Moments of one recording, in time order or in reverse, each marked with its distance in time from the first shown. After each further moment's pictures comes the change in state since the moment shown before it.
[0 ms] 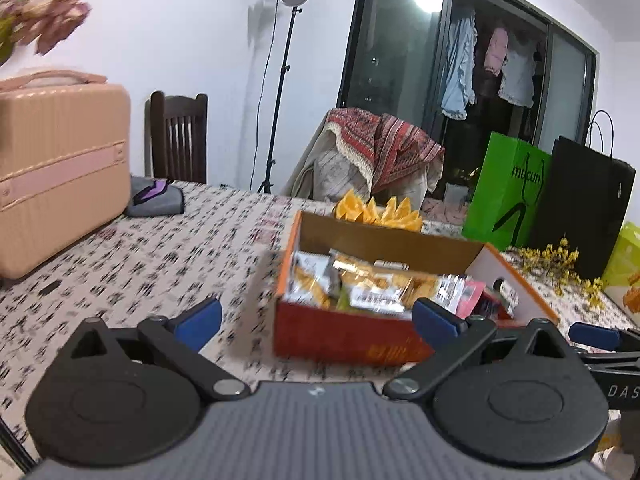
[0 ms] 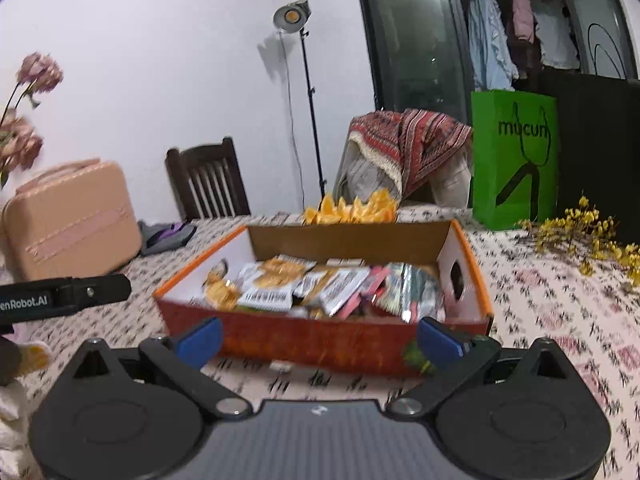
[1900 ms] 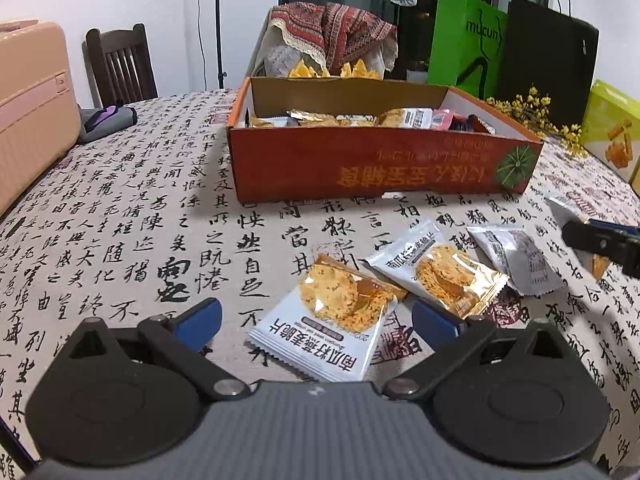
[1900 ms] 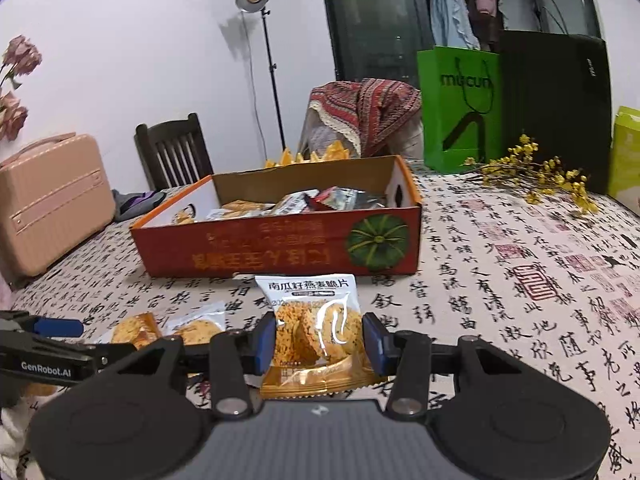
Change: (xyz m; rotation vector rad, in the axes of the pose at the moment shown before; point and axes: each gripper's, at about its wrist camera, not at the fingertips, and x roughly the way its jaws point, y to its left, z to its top) left arm 0.019 -0.014 -0.073 0.211 0.298 -0.072; right arm -0.043 -0.020 -0.066 0.074 0.057 -0.103
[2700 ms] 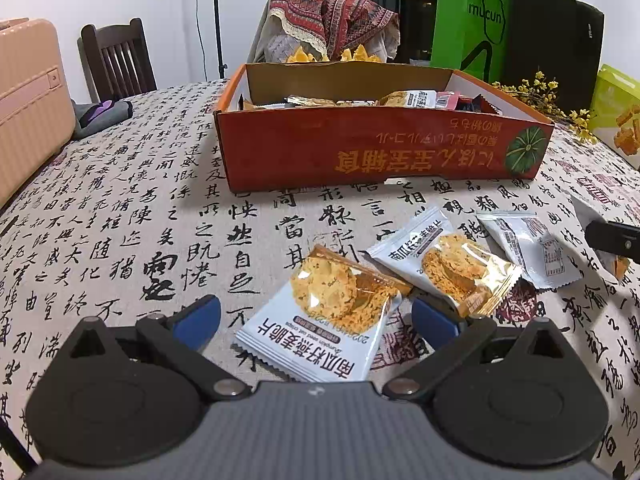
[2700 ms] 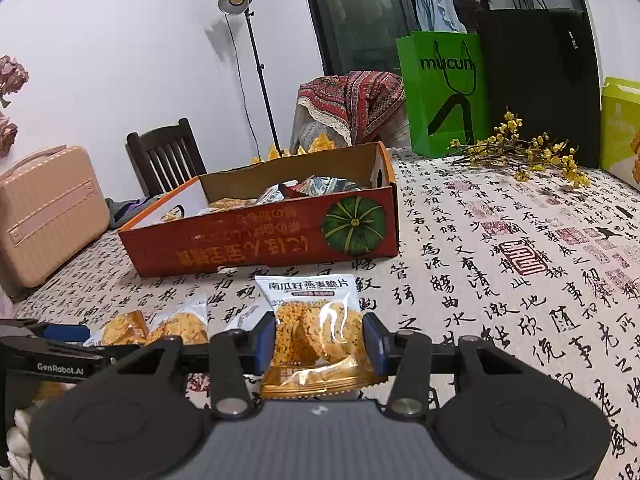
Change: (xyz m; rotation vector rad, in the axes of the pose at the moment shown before) left arm 0.017 -0.006 -0.001 0.013 0.023 0.019; right arm 0.001 -0.021 -0.011 0.059 0.010 0.016
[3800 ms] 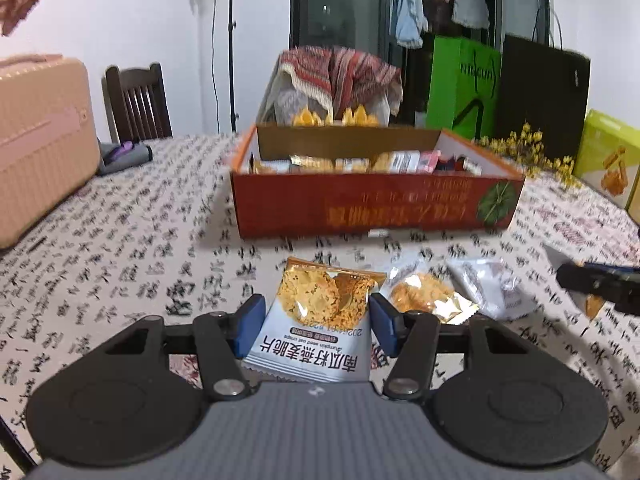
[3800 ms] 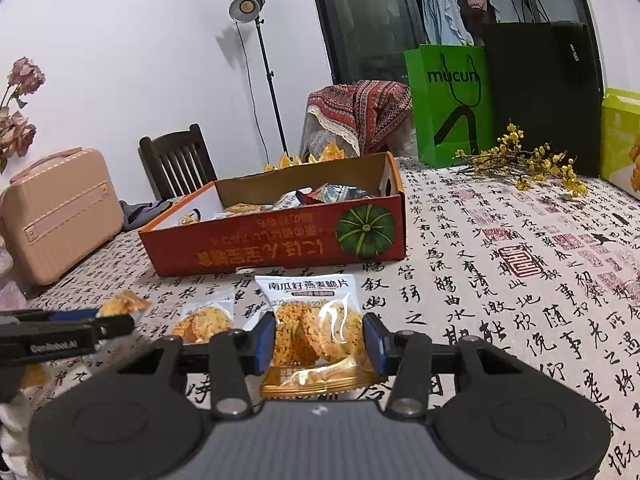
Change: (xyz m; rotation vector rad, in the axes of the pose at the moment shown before) left arm -0.056 -0.010 -0.008 -0.038 -0.186 0.015; right arm -0.024 0.009 -0.005 -0.019 -0.027 0.018
